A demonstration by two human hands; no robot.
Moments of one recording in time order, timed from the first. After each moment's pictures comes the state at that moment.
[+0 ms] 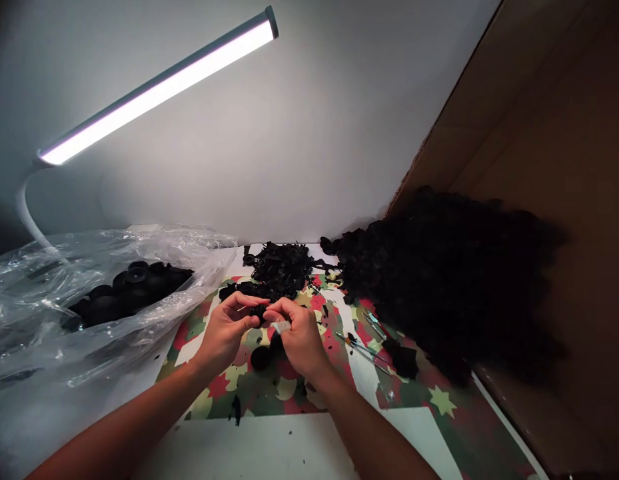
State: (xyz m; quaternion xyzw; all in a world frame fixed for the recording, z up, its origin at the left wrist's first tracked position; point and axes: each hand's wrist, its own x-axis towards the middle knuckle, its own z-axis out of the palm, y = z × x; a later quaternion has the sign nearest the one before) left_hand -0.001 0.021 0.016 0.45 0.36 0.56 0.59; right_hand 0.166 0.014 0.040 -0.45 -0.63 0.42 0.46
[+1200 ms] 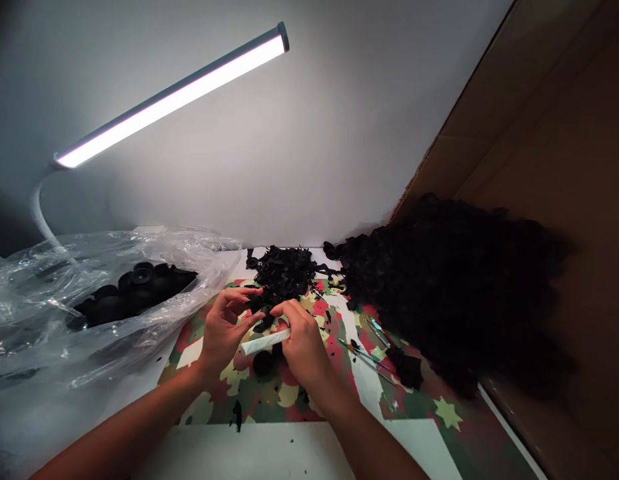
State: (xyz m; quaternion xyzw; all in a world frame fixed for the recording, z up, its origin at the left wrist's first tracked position) left_hand -0.005 0.027 0.016 0.56 0.39 0.62 0.38; right_hand 0.164 0.013 0.034 -0.47 -0.73 0.25 0.43
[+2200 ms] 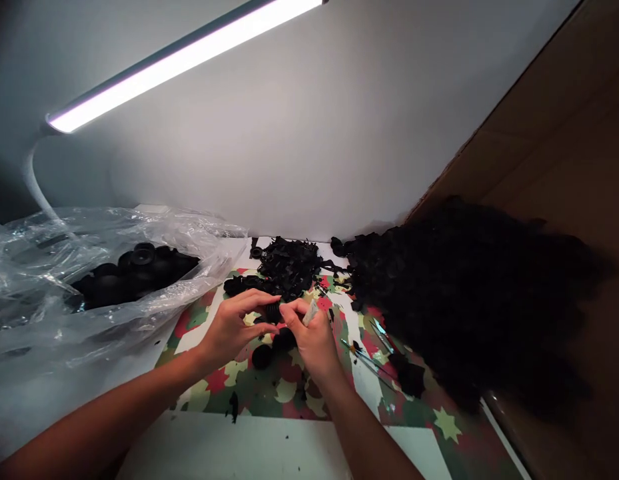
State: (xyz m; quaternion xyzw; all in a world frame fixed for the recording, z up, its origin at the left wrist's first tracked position) left_hand -0.006 0.026 0.029 0.70 0.41 0.47 0.34; right_hand 0.173 0.020 0.032 -0.48 -0.57 0.50 0.45
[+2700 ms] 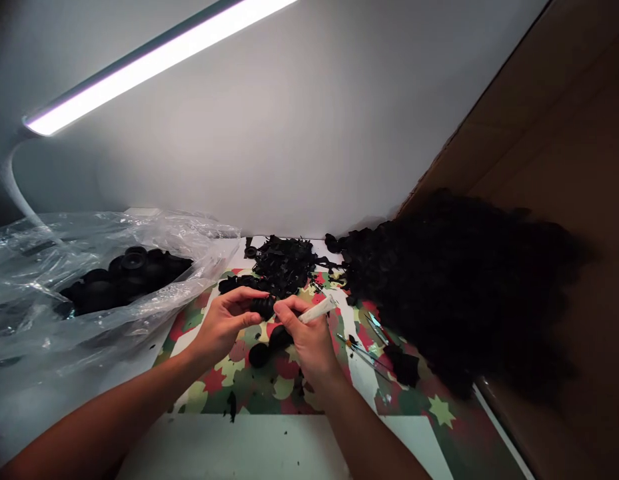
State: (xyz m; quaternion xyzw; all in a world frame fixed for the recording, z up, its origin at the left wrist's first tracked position) left_hand -0.005 0.026 0.027 0.48 0.35 0.52 0.61; right_hand 0.169 0.011 0.036 -0.41 -0.46 0.59 0.52
